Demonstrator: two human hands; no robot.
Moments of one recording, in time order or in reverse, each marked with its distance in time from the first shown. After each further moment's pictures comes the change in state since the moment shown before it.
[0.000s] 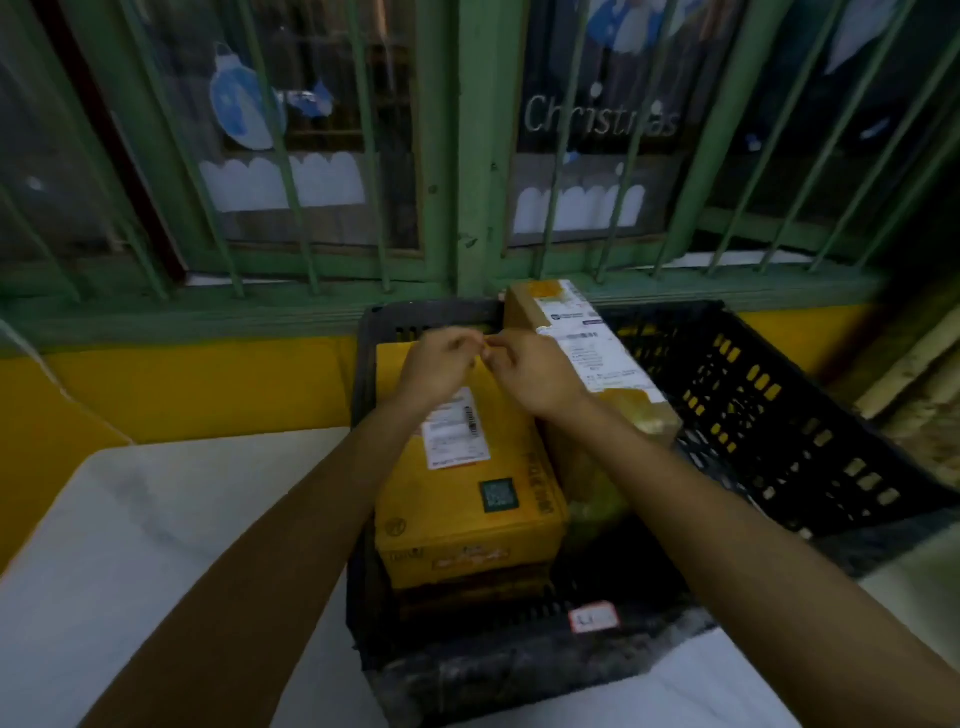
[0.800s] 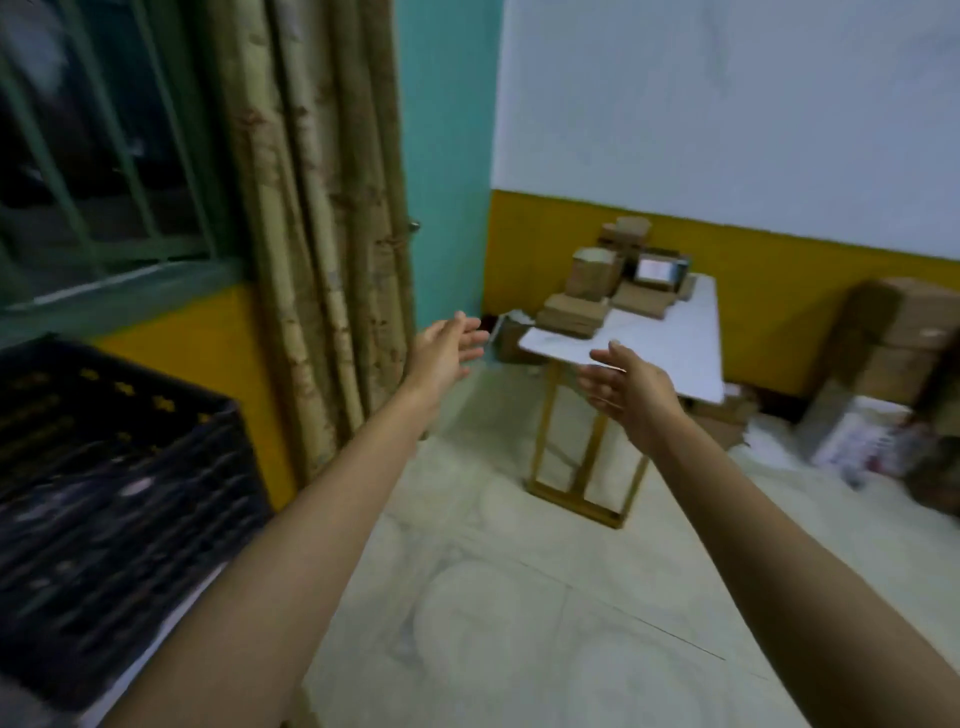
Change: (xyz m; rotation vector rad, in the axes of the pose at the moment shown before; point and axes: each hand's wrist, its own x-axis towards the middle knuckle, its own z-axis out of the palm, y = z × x) left_hand -0.365 0.366 0.529 -0.593 -0.902 0.076; right_hand -0.663 0.285 -0.368 0.874 1.222 0.914
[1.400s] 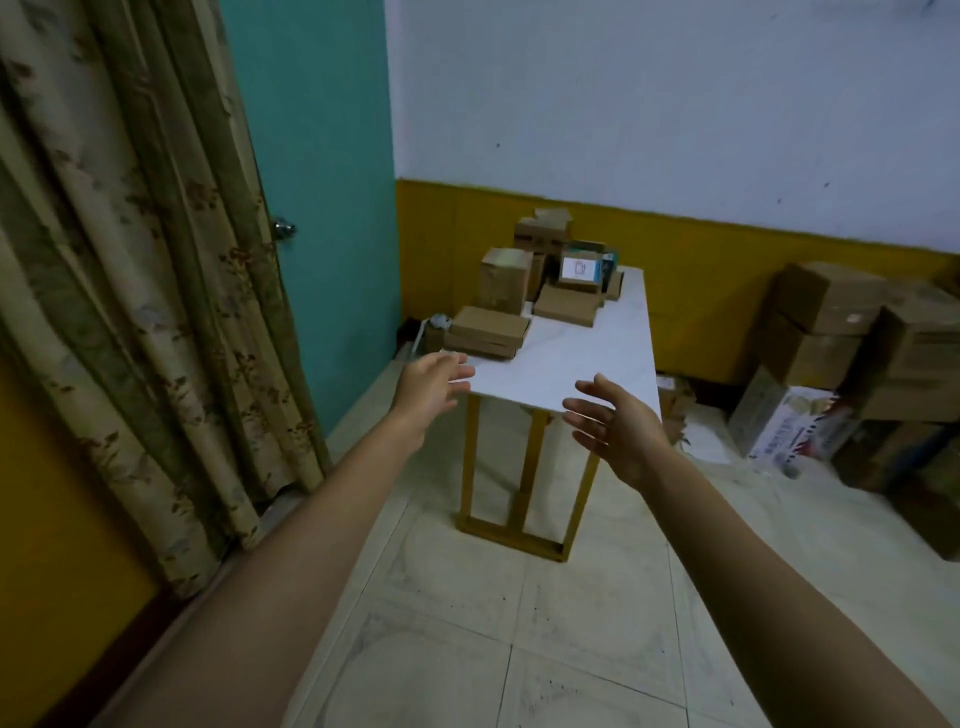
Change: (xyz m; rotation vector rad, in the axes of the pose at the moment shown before) left_hand 0.253 -0.089 0.177 0.106 -0.139 -0.059; right_hand 0.252 0.003 -0.128 0.083 0.098 0.108
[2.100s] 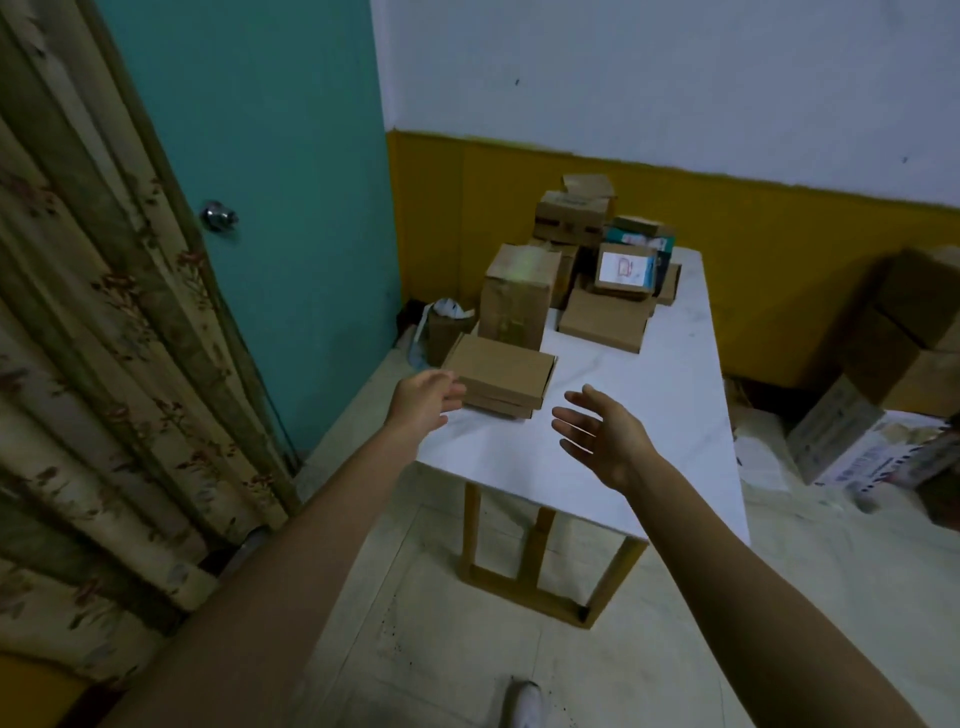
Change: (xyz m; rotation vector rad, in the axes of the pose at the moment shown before) left_hand 0.355 -0.042 0.050 0.058 0.061 -0.201; right_hand 0.373 -0.043 0.036 0.097 -0.023 0.224
